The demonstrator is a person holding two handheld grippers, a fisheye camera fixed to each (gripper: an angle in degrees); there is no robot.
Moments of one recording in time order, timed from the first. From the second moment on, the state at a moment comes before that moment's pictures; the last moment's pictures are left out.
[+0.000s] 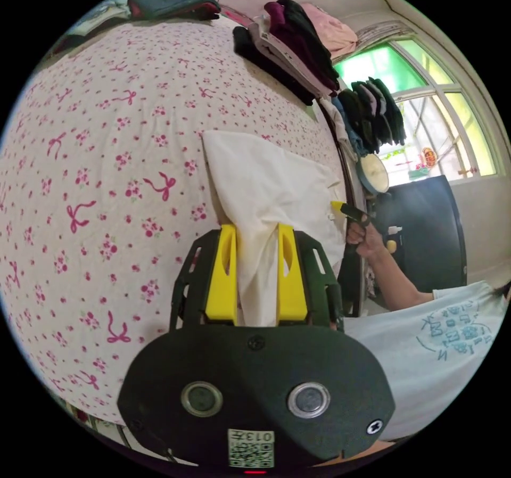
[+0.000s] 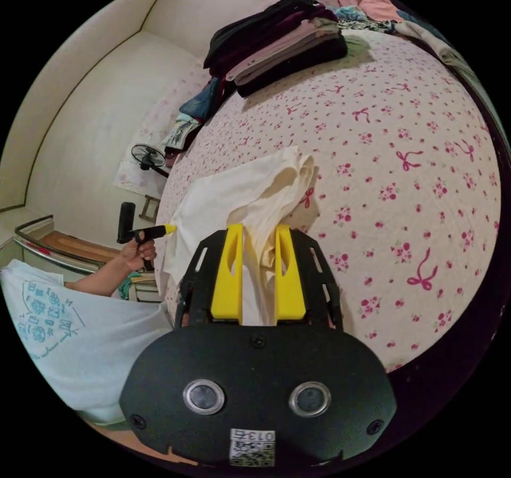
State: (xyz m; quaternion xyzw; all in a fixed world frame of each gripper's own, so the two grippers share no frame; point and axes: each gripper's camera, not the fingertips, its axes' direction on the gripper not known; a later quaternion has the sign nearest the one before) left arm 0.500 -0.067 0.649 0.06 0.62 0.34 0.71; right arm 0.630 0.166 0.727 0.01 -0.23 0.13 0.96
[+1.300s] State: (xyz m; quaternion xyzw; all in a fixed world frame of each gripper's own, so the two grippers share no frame) left arm 0.466 -0.097 0.380 0.34 0.64 0.39 0.57; right arm 0.627 -0.032 0.473 0.21 0.00 -0.06 0.98
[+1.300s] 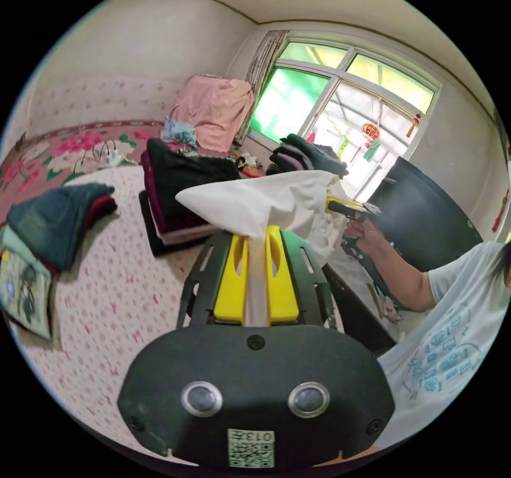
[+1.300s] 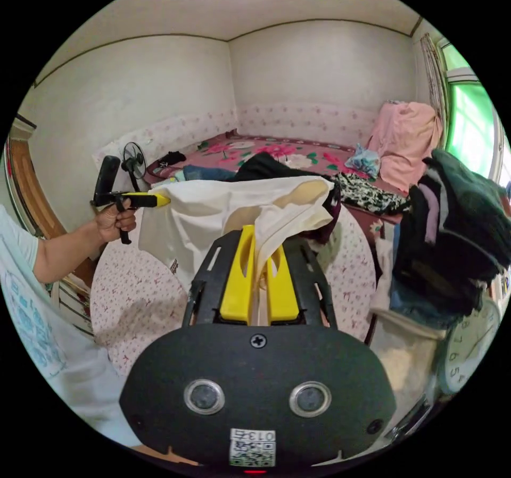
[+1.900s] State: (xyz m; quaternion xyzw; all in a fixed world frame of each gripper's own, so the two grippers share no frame) left arm 0.607 -0.292 0.270 0.28 0.64 0.29 0.65; right arm 0.790 -0.310 0.565 0.13 -0.09 -0.03 0.99
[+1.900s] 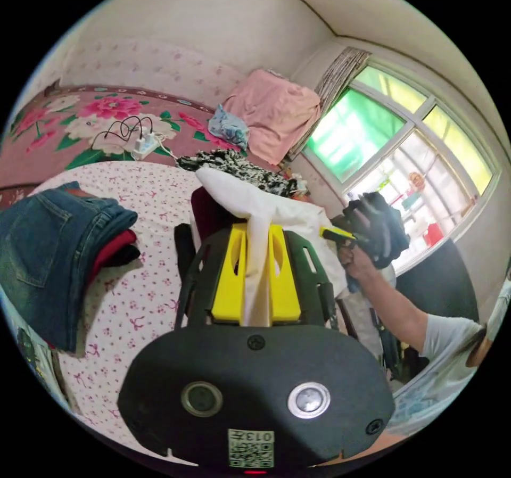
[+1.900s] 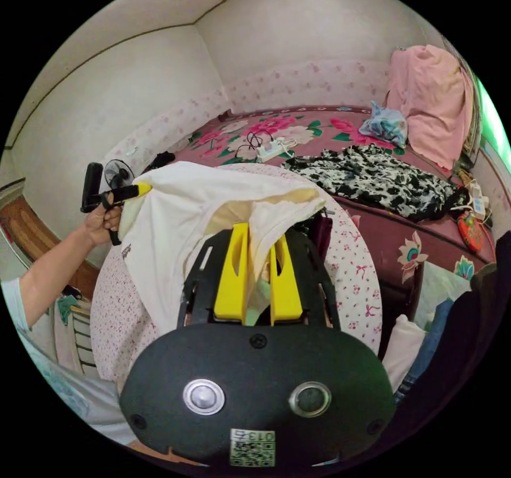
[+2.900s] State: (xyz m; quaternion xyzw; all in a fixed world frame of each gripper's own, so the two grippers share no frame) left arm 0.589 -0.173 0.205 0.43 0.40 0.25 0.77; right arm 0.623 -0.289 0.466 0.23 0.09 -0.24 0.94
